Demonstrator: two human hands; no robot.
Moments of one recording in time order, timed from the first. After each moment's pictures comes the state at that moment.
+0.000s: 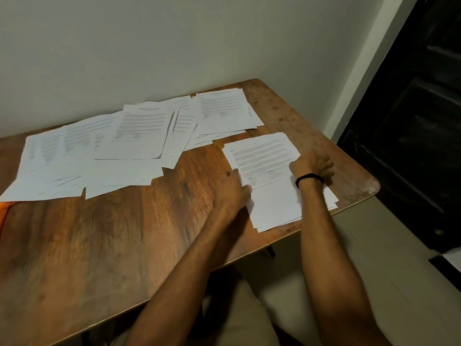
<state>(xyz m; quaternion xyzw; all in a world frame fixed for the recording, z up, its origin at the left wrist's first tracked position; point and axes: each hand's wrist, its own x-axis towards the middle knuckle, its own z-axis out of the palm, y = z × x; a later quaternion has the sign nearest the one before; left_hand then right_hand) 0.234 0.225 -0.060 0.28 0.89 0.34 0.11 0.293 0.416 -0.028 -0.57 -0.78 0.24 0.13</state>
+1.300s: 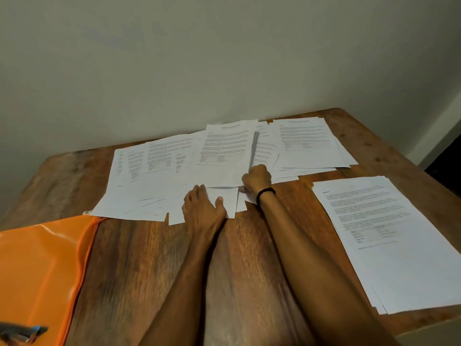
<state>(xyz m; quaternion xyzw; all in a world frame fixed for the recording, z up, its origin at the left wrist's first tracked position) 0.023 0.029 -0.106 0.07 0.96 0.25 -0.05 0.022 0.190 -0.039 -0.35 -0.76 0.53 0.09</state>
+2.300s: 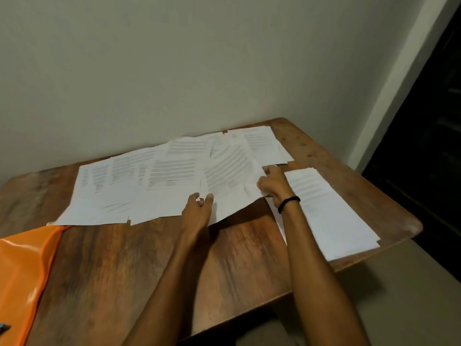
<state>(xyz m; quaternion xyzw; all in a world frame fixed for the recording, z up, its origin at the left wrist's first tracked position) 0.134 0.089 -0.033 0.05 0.85 0.52 0.12 0.200 0.292 0.021 -0.31 -0.77 0.54 0.15</state>
